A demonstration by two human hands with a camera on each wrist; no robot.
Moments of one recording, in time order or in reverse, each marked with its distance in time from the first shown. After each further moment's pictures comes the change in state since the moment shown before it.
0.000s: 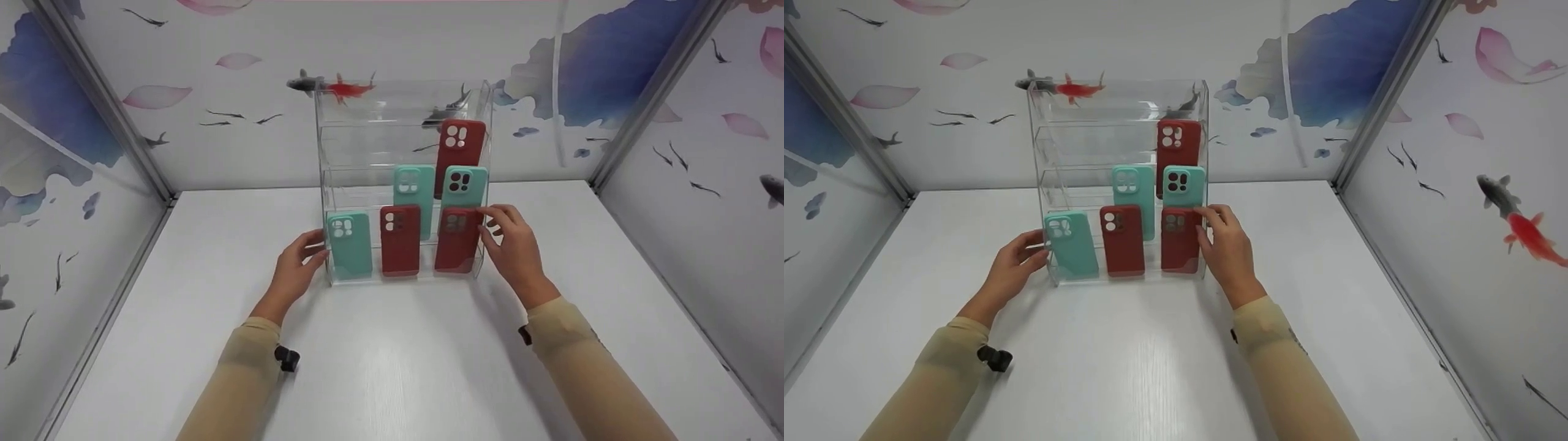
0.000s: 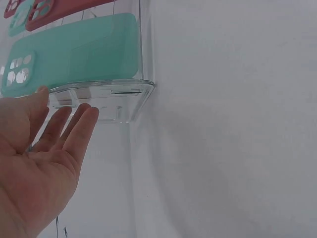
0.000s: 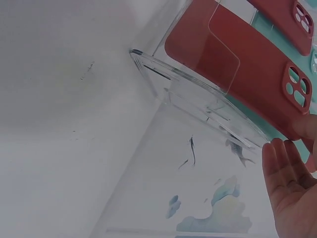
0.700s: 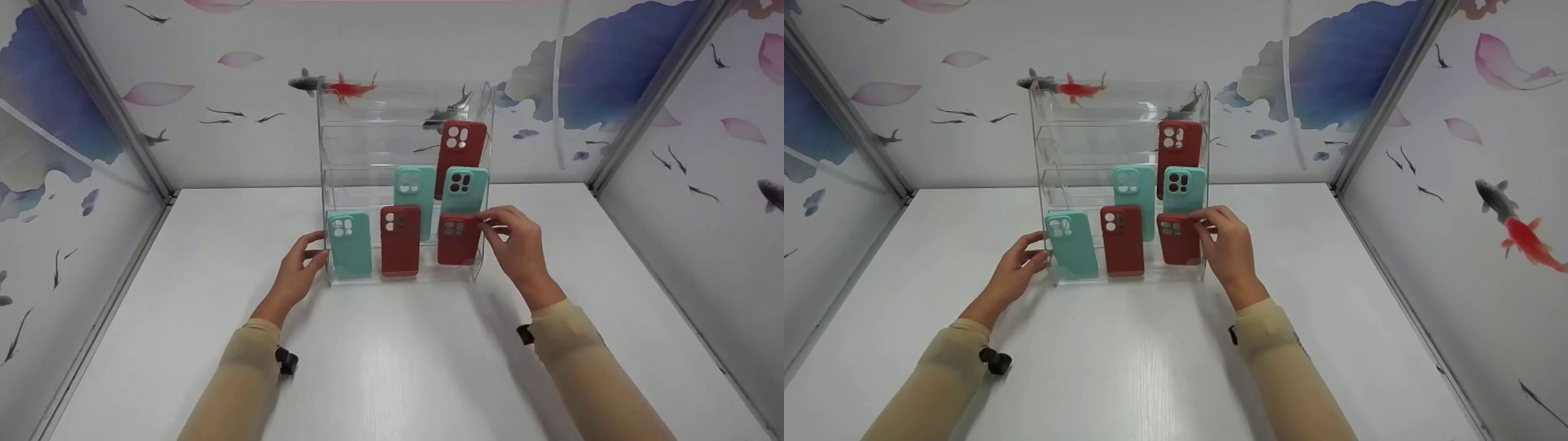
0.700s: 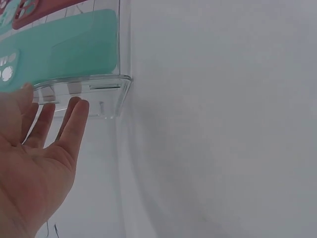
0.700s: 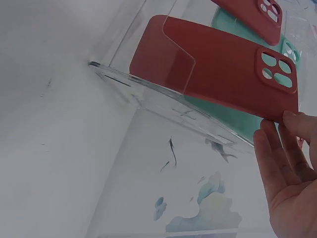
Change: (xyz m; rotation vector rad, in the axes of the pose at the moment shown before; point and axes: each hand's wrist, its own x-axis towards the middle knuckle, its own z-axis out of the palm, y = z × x) left_hand -0.001 -0.011 0.006 -0.012 -0.016 -0.069; right_hand 0.004 -0.014 -0.014 0.165 0.028 0.006
